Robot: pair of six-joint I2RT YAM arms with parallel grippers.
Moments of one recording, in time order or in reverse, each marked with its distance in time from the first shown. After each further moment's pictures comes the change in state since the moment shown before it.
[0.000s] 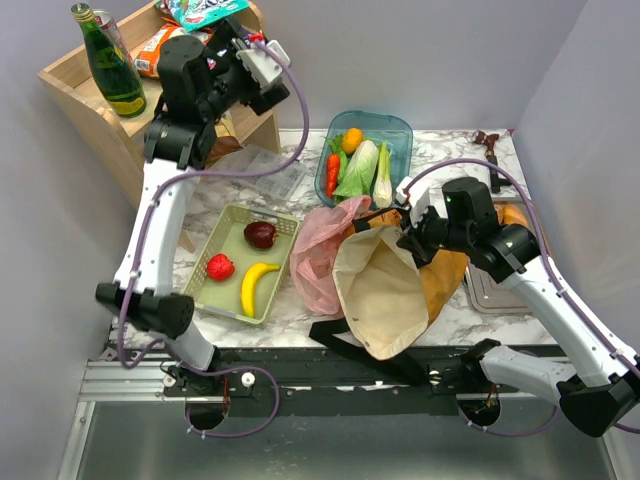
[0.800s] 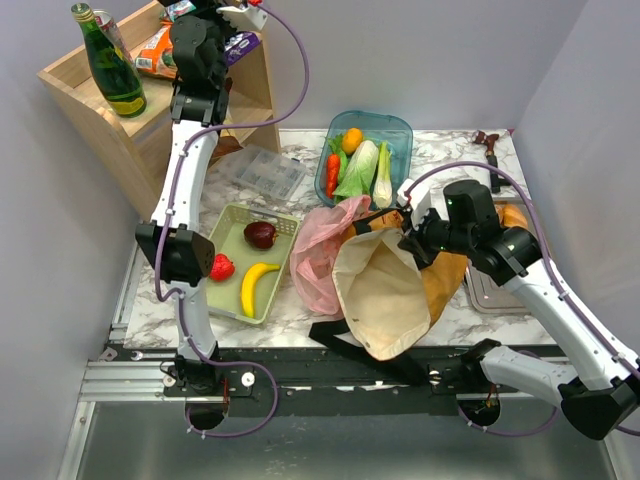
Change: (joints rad) left arm 0.084 0.390 0.315 0.468 -0.553 0.455; right arm 0.000 -0.021 -0.017 -0.001 0.006 -0.005
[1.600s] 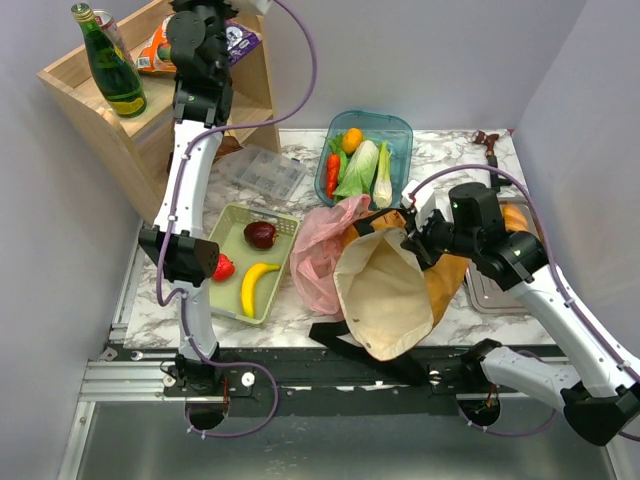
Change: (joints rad) left arm -0.082 -0.006 0.108 0.051 -0.037 0.092; right arm 0.000 -0.039 -0.006 -0.001 0.015 -0.002
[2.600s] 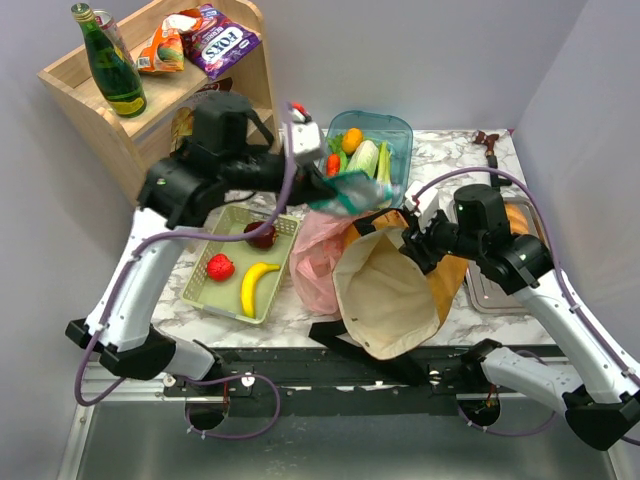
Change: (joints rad) left arm -0.370 -0.660 -0.621 -1.104 1.080 -0.913; right arm 0.000 -0.022 0.000 0.004 0.008 -0.031
